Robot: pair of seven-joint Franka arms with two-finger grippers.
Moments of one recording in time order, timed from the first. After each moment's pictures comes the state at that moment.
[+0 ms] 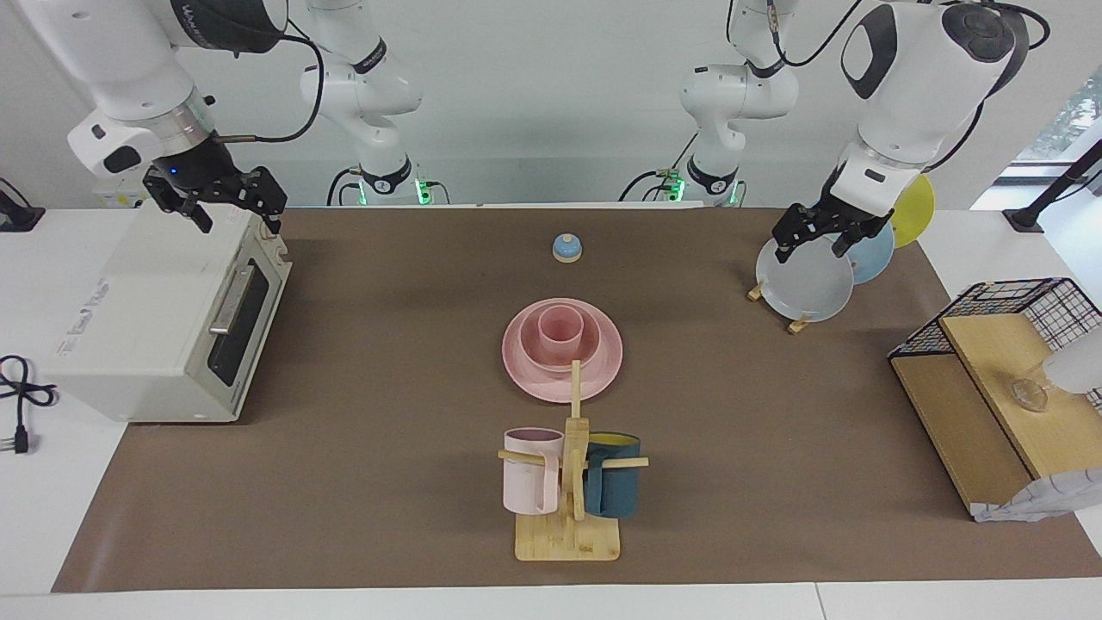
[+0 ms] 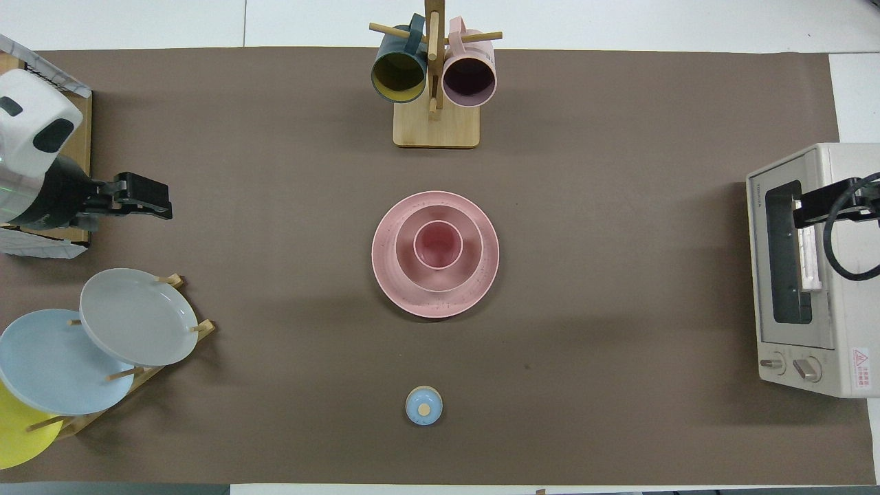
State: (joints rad) left arm -0.14 -0.02 -0.01 -1.67 -0.04 1.64 -0.20; right arm 0.01 0.00 -0.08 -1.55 -0.02 1.49 -0.03
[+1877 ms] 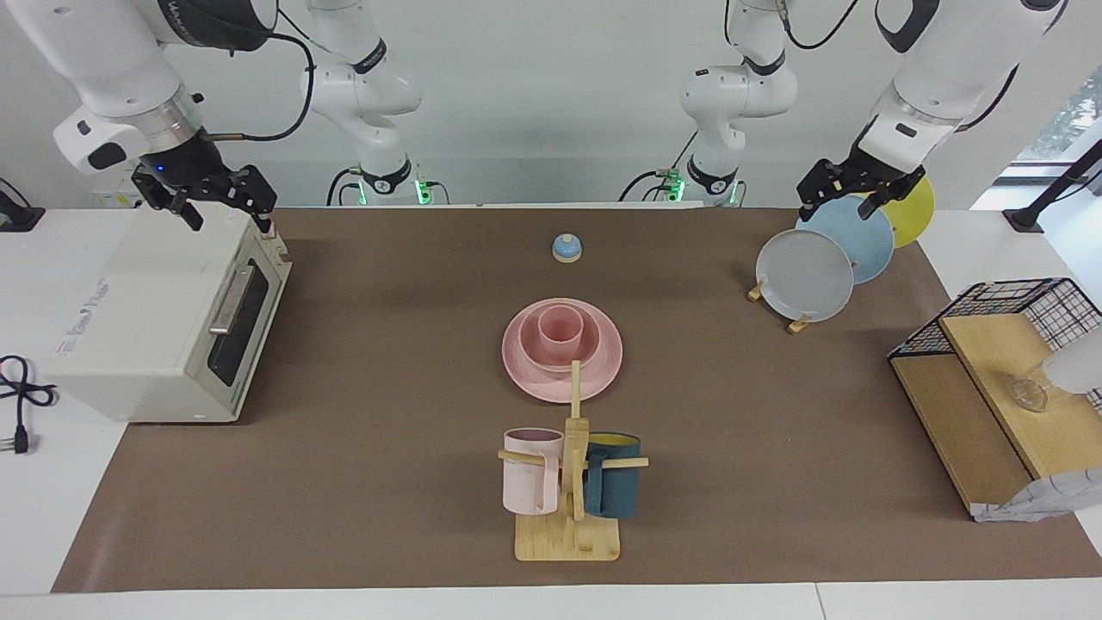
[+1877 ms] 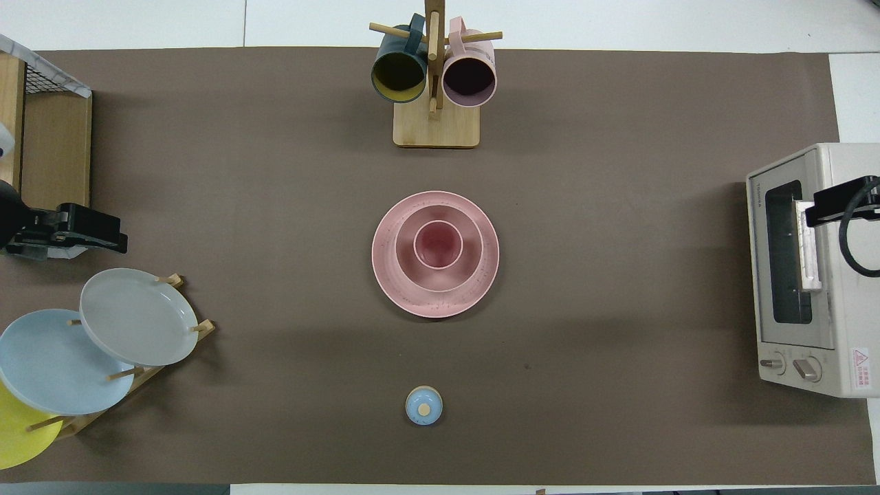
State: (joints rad) left arm -0.04 -0.07 -0.06 -1.63 -0.05 1.47 -0.09; right arm 0.01 0.00 -0.10 -1.55 -0.02 1.48 -0.03
